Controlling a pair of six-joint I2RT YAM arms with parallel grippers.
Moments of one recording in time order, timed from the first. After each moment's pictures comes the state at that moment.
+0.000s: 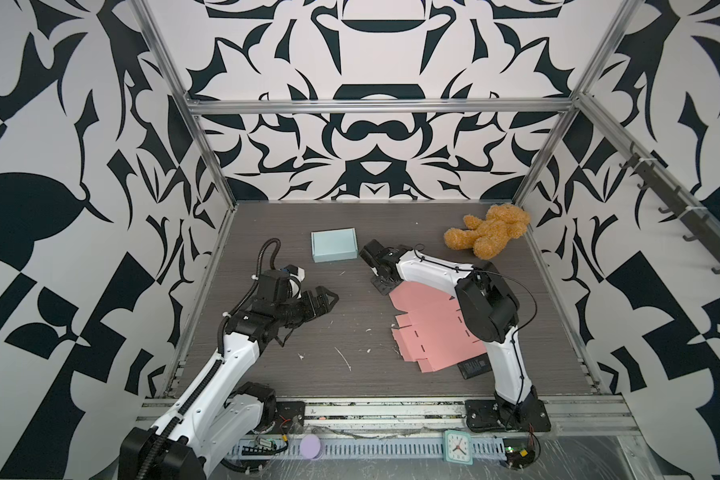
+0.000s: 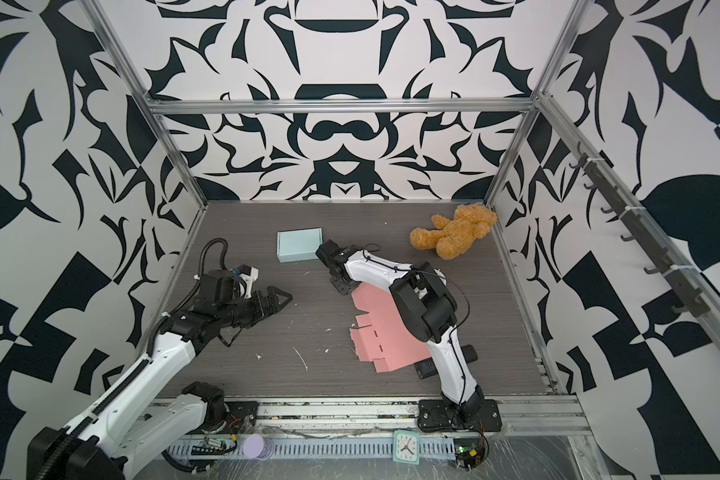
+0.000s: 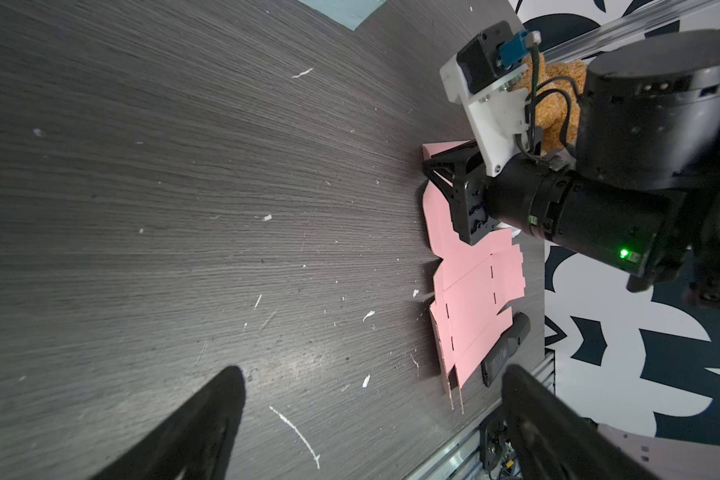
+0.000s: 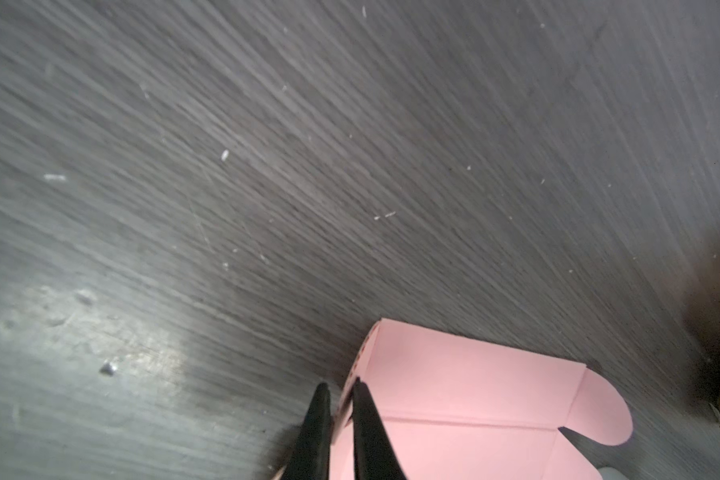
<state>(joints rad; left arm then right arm) -0.31 0.92 0.61 -0.47 0.44 -0.68 0.75 2.14 1.61 -0.76 0.32 0.03</state>
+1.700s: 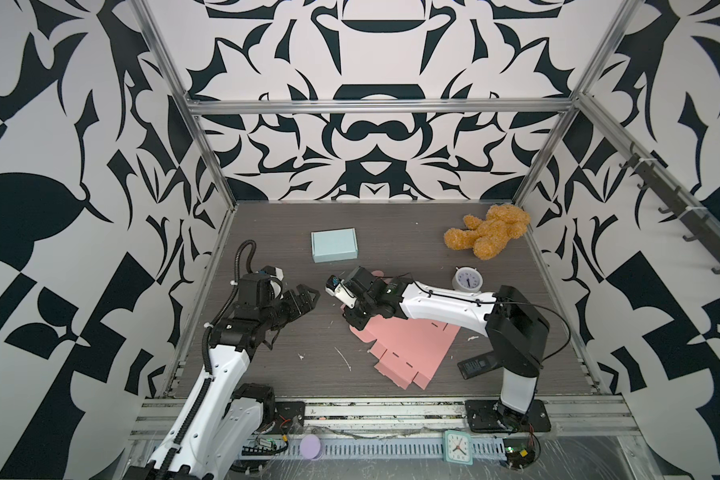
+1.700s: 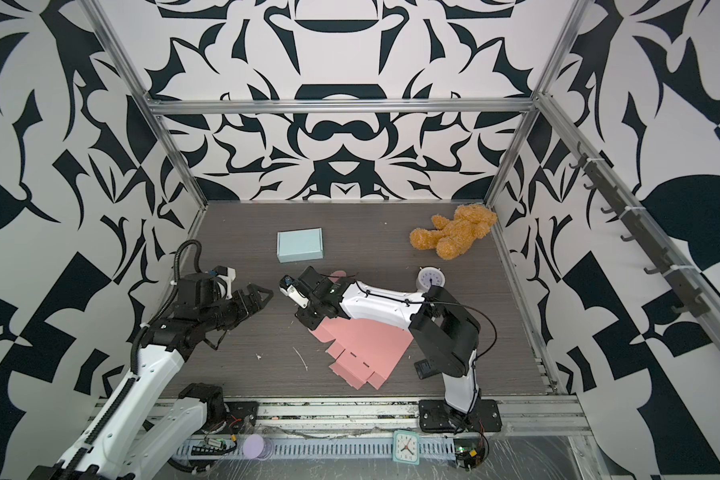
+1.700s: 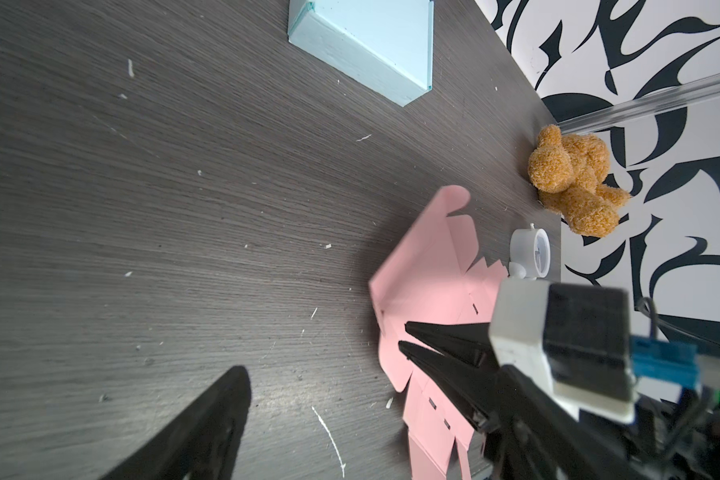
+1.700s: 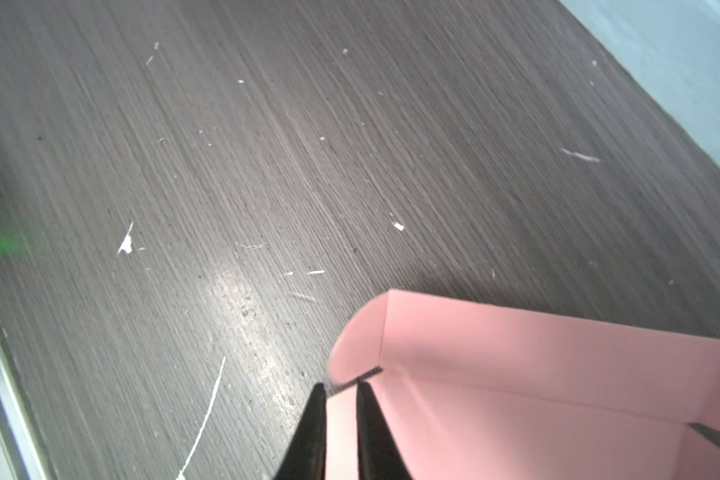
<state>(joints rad) -0.16 0.82 0.65 -0.60 0.40 -0.64 1.00 1.87 1.34 -0.44 -0.10 0.01</state>
